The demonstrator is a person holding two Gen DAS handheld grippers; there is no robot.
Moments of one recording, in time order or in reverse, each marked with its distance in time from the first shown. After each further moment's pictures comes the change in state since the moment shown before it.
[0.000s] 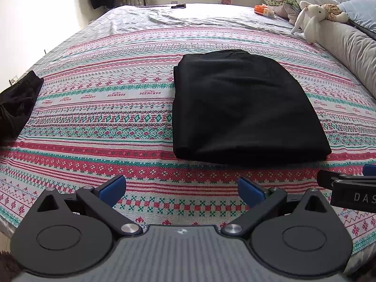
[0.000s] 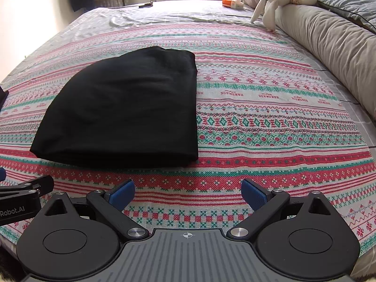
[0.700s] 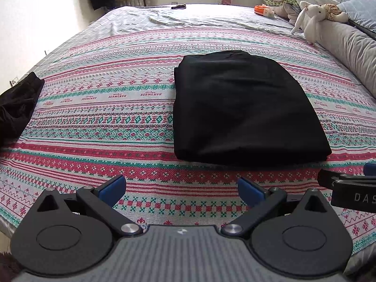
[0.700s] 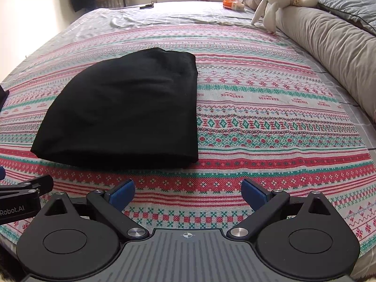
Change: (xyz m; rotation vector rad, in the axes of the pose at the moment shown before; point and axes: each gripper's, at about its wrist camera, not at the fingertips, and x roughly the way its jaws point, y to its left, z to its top) left arm -0.001 0.000 0.000 0.002 -0.004 0.006; right arm -0.003 0.002 0.001 -0.006 -0.005 -0.002
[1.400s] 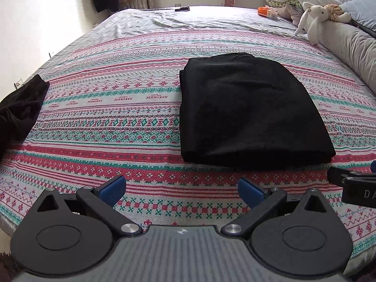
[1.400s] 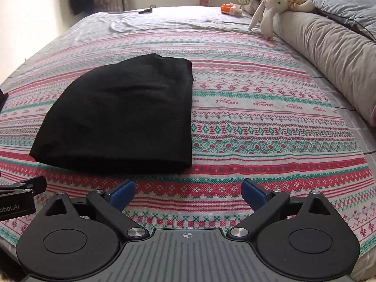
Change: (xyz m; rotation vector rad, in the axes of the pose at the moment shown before) left arm -0.001 0.003 0.002 0.007 -0.011 0.024; right arm -0.003 -0.002 0.002 -0.003 -0.022 -0.008
